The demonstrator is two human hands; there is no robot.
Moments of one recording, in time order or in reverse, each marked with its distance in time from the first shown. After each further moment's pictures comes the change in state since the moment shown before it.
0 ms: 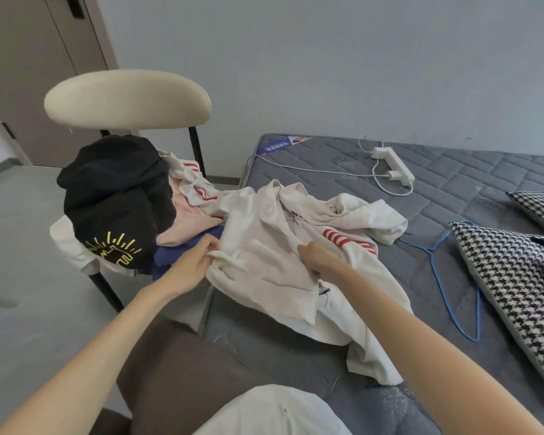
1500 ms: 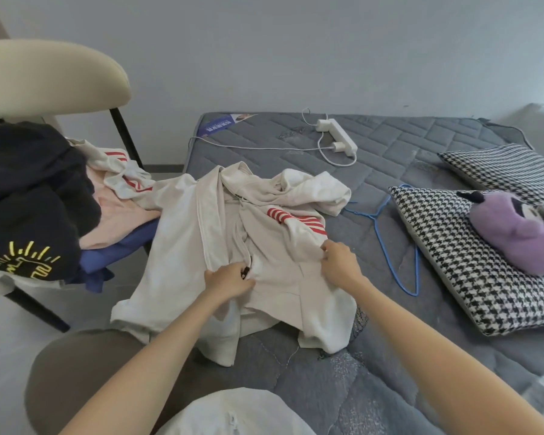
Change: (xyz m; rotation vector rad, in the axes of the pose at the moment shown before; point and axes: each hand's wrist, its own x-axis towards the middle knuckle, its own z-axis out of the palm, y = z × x) left_hand 0.048 0.066 0.171 0.442 -0.250 -0.206; right_hand -0.016 0.146 -0.062 -0.402 0.359 0.013
